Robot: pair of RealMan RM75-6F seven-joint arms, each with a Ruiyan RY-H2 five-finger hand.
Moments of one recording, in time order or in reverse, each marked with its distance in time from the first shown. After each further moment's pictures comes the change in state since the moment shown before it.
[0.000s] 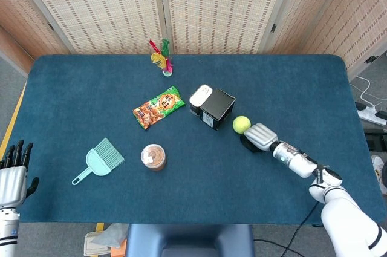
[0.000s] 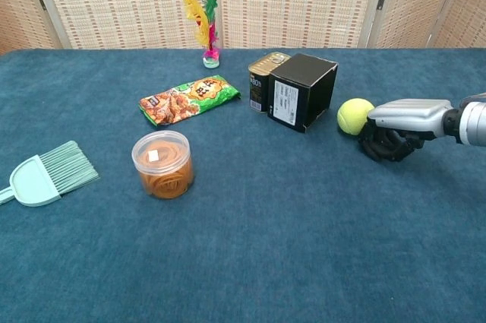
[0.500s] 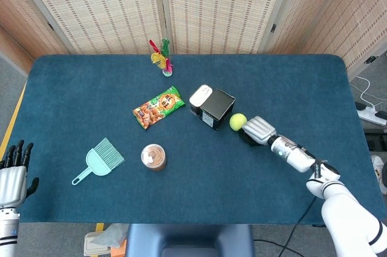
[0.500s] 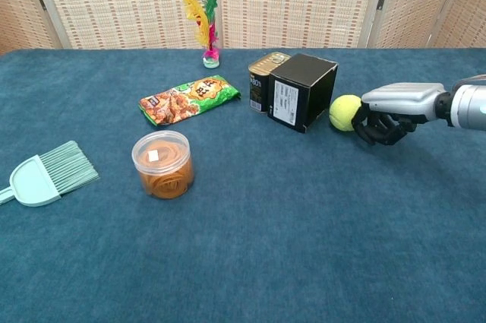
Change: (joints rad) left arm -0.004 -0.001 0.004 0.001 -0.002 -0.001 0.003; right arm 0.042 0.025 0.026 -0.037 0.038 -0.031 -0.045
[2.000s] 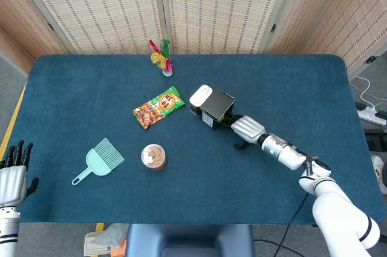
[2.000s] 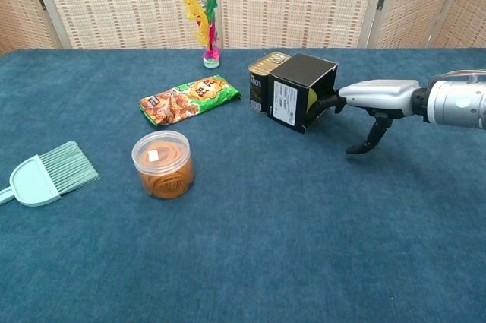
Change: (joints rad) left arm -0.012 -0.004 0.001 0.010 -0.033 -0.015 0.006; right arm 0.044 -0.039 -0.024 0.038 -0.011 0.058 0.123
